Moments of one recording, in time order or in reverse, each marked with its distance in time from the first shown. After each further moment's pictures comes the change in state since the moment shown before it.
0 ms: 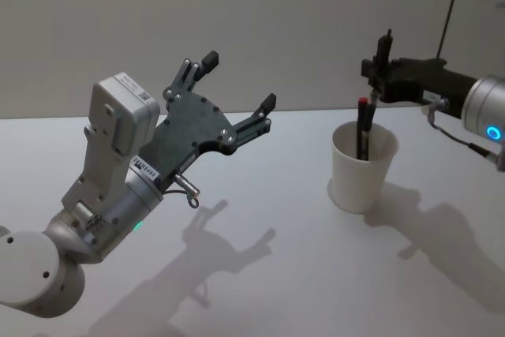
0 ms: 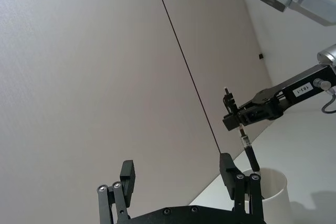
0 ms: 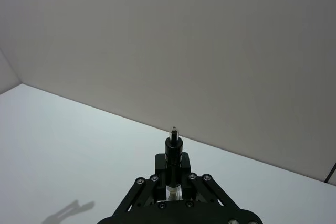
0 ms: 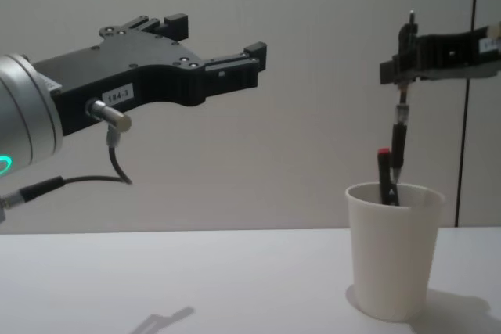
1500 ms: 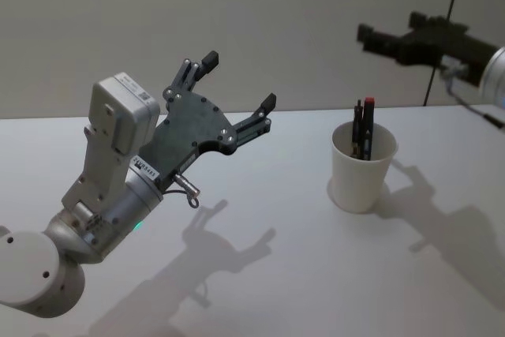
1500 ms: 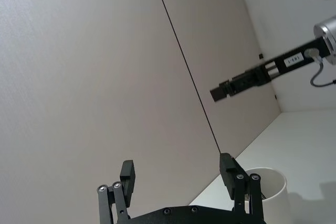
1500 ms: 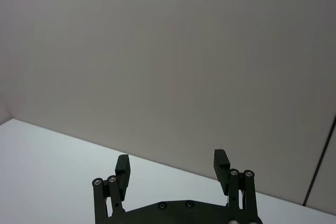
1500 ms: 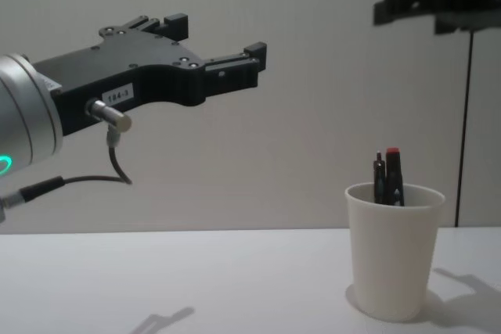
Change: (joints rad) left arm 0.000 0.000 0.000 0.000 0.000 0.000 0.000; right arm 0.015 0.010 0.041 -0.034 0.041 -0.043 -0.063
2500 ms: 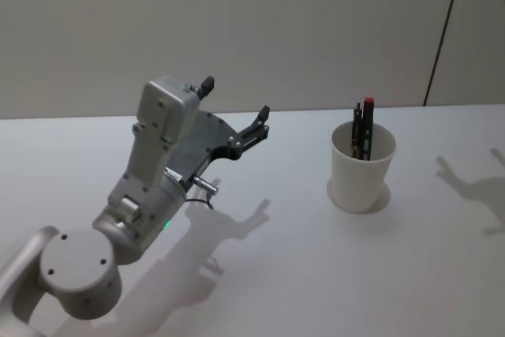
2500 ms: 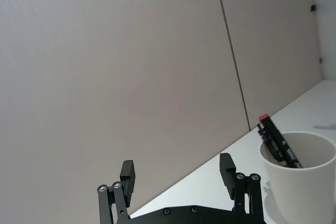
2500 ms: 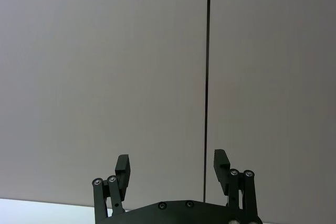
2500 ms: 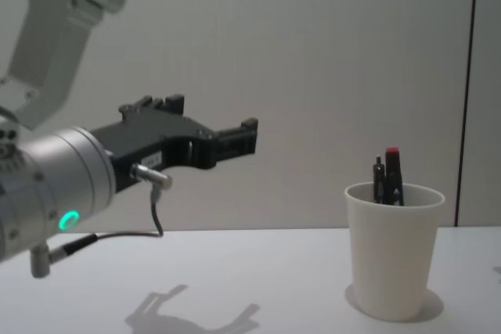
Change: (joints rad) left arm -0.084 -0.029 0.120 0.137 0.011 0.111 0.219; right arm -0.026 0.127 0.117 -0.049 0.040 -0.067 -0.229
